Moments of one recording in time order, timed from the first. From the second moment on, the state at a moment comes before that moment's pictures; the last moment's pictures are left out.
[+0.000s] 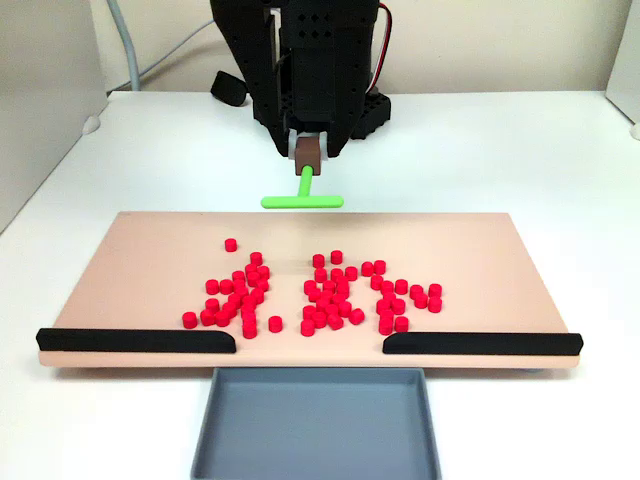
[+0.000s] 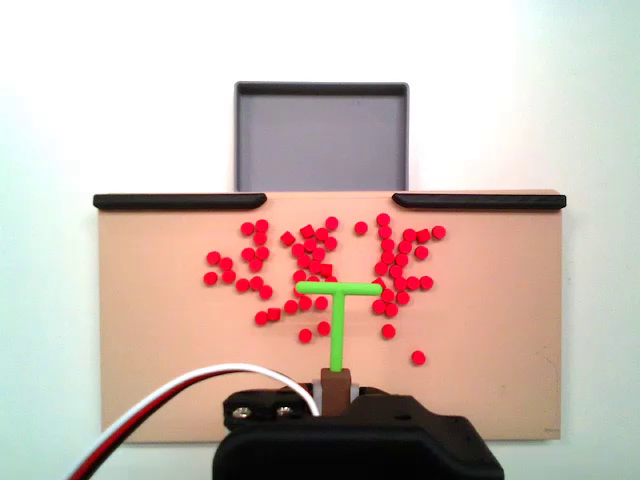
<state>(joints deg) 2.7 88.9 86.7 89.6 -88.5</state>
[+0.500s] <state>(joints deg) 2.7 88.9 86.7 89.6 -88.5</state>
